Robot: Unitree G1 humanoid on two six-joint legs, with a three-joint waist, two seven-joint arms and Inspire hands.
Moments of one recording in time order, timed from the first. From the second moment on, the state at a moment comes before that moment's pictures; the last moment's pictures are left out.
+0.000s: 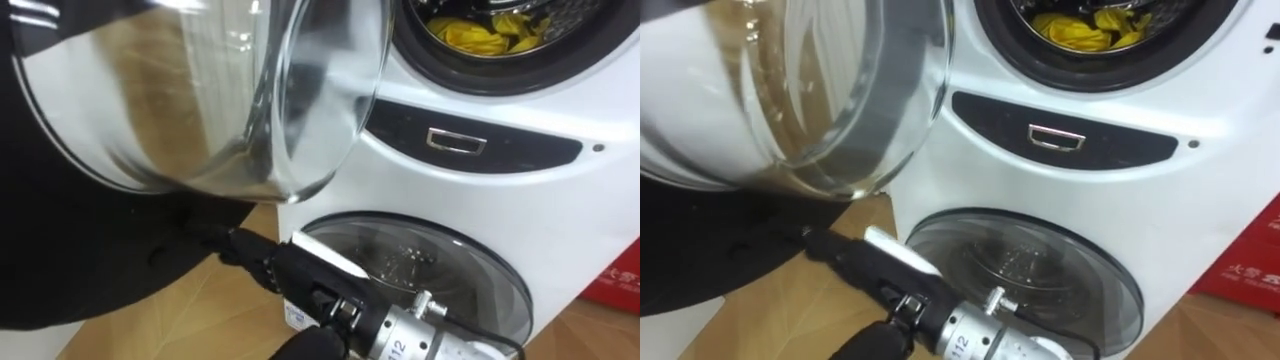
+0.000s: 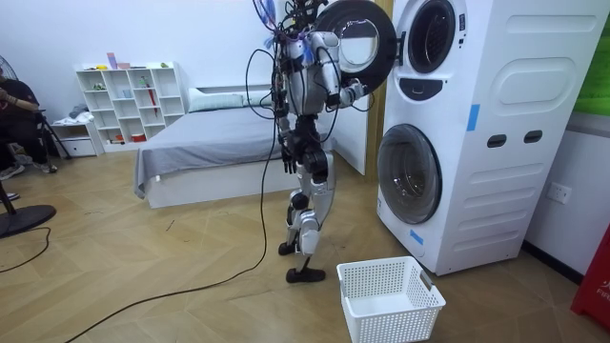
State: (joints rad) left arm 0.19 0.24 -0.11 1.11 0.12 0.03 0.01; right arm -0.05 -0.28 0.42 -0.20 0.00 -0.02 0.37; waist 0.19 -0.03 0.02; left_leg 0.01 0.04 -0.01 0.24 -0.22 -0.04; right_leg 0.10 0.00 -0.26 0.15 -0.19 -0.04
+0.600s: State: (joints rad) left arm 0.20 0.25 0.07 1.13 0.11 0.05 0.03; right arm -0.11 -0.40 -0.02 -0.28 -0.51 0.01 -0.03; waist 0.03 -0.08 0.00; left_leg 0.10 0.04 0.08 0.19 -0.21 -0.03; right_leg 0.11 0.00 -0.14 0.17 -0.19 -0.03
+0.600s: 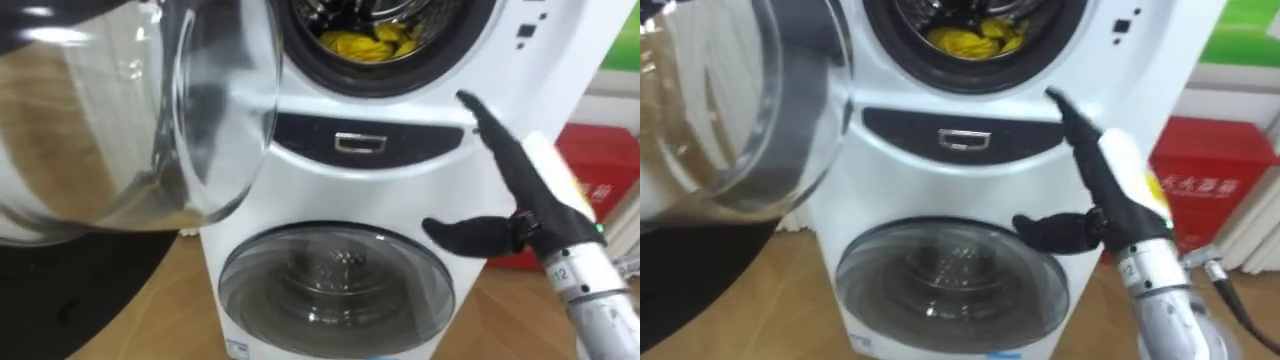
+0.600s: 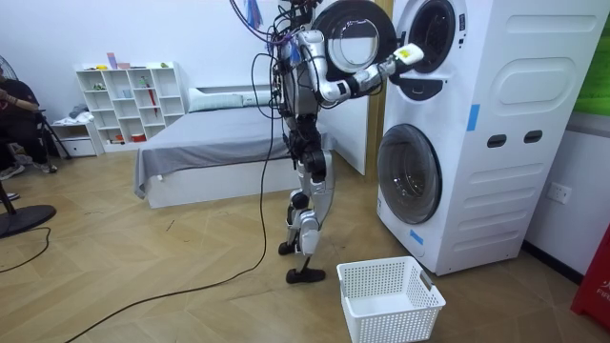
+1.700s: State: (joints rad) left arm 0.18 0.27 0.07 1.13 0.12 0.11 0.05; right arm -0.39 -0.43 0.10 -0.13 -0.60 0.08 0.07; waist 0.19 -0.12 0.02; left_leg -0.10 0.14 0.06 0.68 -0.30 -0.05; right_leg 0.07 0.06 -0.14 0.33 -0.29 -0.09
